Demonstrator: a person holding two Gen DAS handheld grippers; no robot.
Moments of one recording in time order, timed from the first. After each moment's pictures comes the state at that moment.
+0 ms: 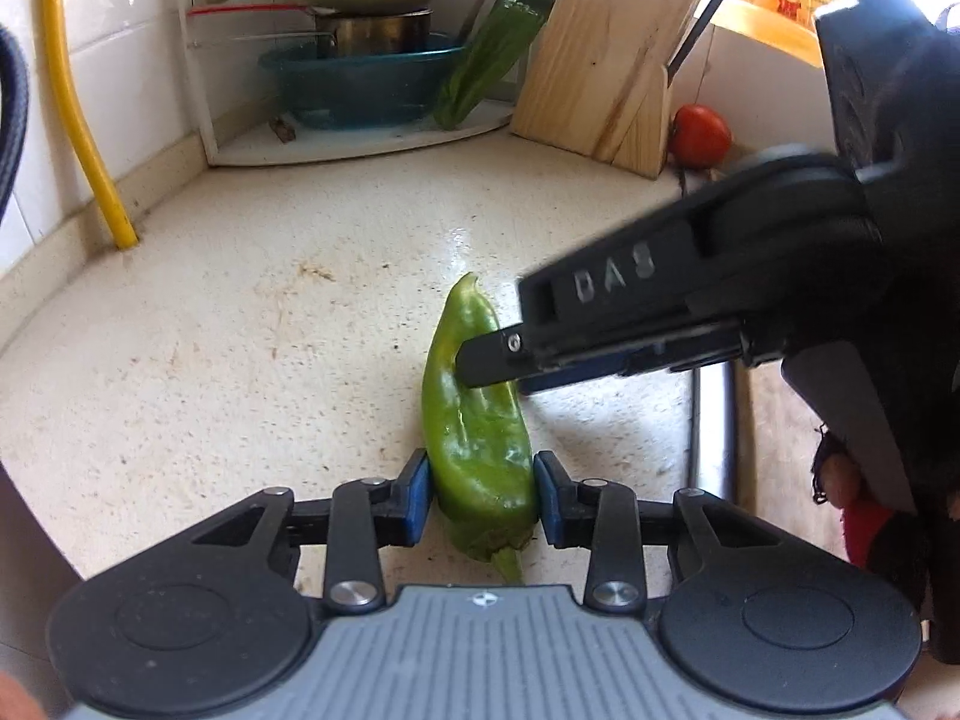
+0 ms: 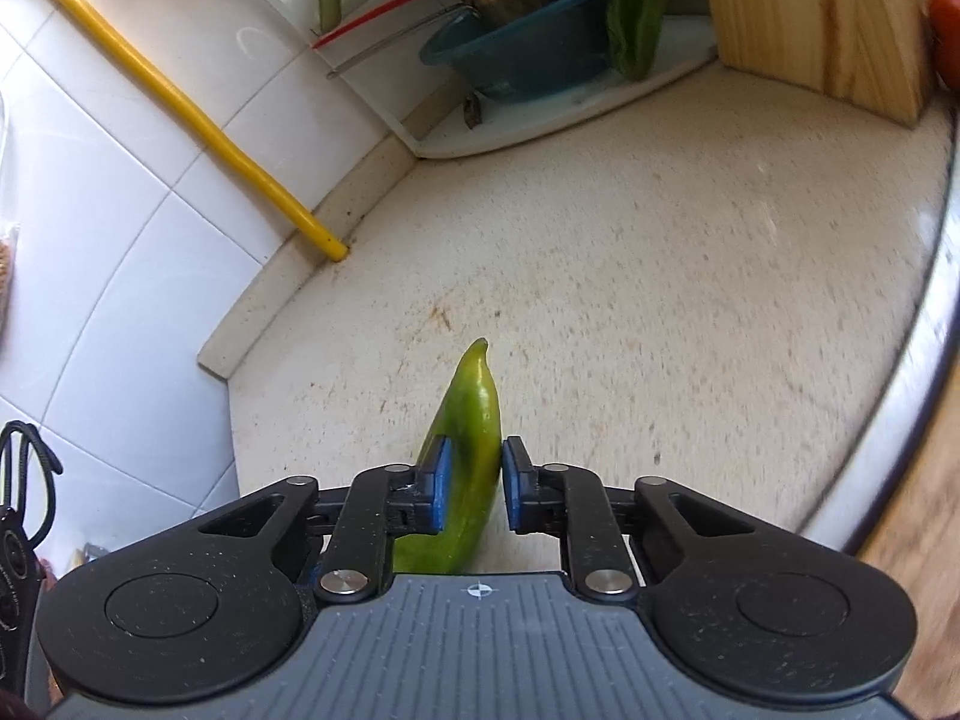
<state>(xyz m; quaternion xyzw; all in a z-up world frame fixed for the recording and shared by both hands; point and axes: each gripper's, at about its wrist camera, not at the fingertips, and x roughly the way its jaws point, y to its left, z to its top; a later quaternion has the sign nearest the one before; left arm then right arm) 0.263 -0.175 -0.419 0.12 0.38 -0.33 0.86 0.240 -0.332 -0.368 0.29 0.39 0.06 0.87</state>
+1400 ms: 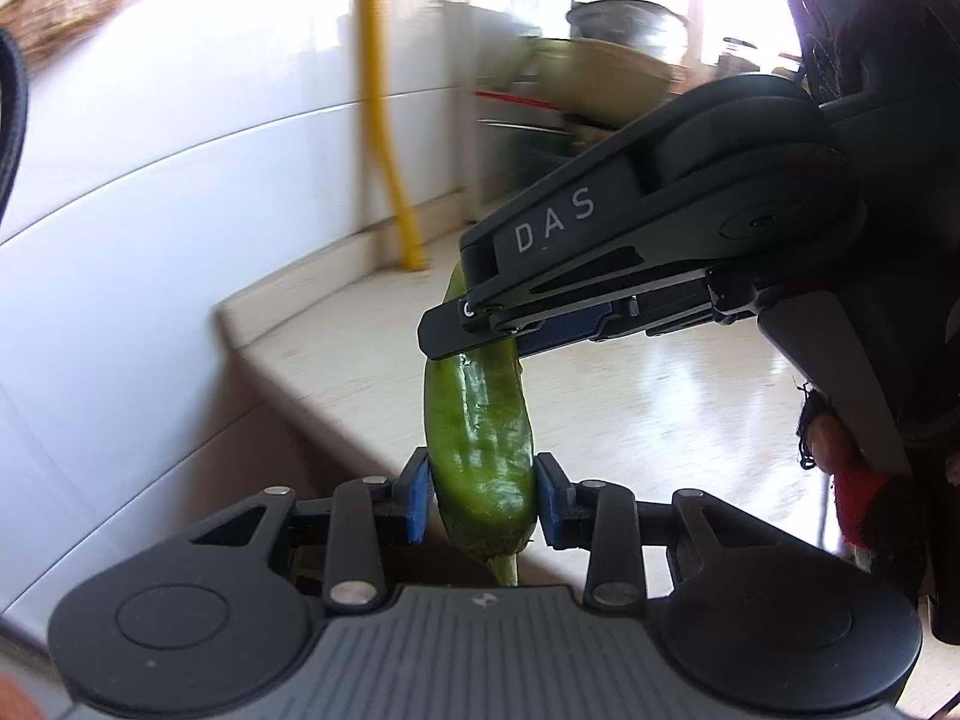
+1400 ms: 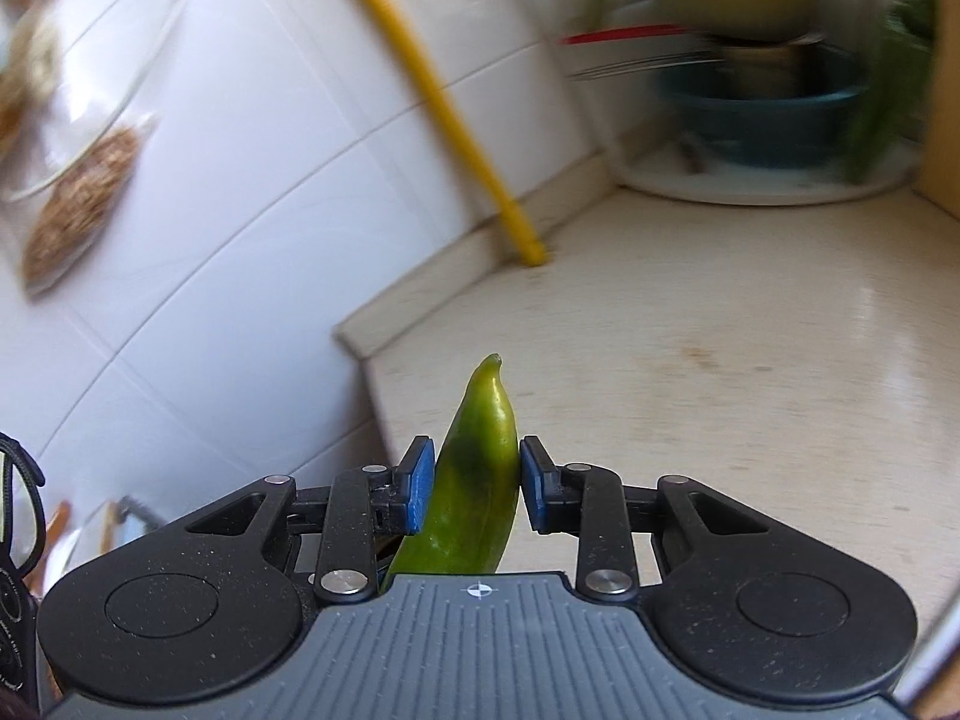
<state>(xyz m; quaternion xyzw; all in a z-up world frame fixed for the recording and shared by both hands) 0.230 -0.021 -0.372 0.06 0.32 -0.19 0.93 0.268 -0.197 -0.305 0.19 0.36 0.13 0.90</state>
